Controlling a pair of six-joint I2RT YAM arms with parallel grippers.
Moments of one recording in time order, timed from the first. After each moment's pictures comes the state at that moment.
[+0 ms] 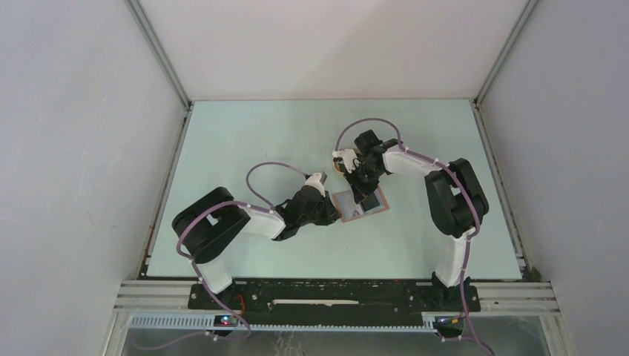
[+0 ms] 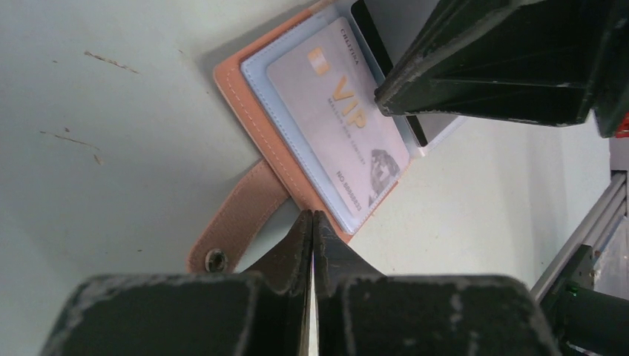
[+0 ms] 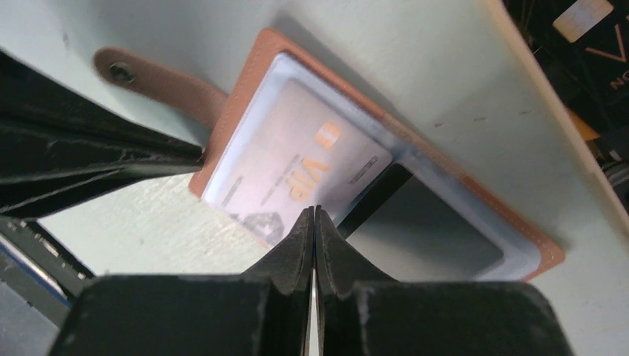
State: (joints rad) left arm -0.84 1.74 0.63 0.53 0.00 -0.79; right arm 0.49 1.94 1.34 -0.70 -0.39 -0.30
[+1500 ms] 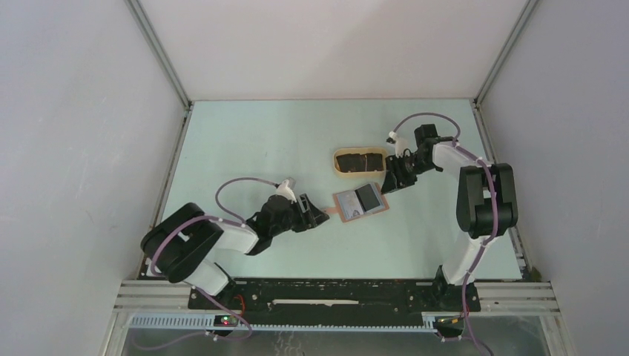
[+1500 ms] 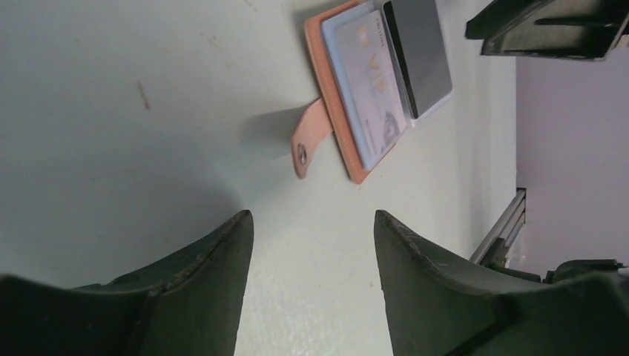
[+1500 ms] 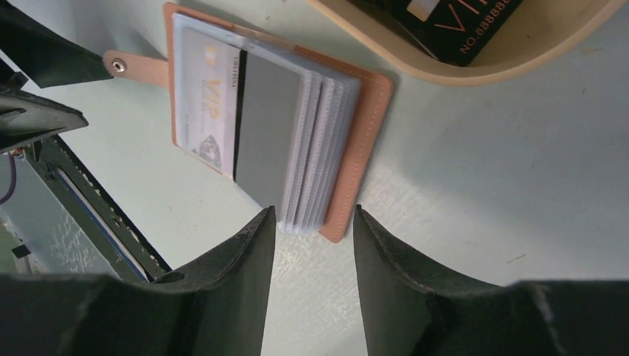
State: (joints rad) left arm -0.72 1.49 0.31 0.69 0.10 -0.92; right arm 0.08 1.82 1.21 -0.71 -0.69 -0.28
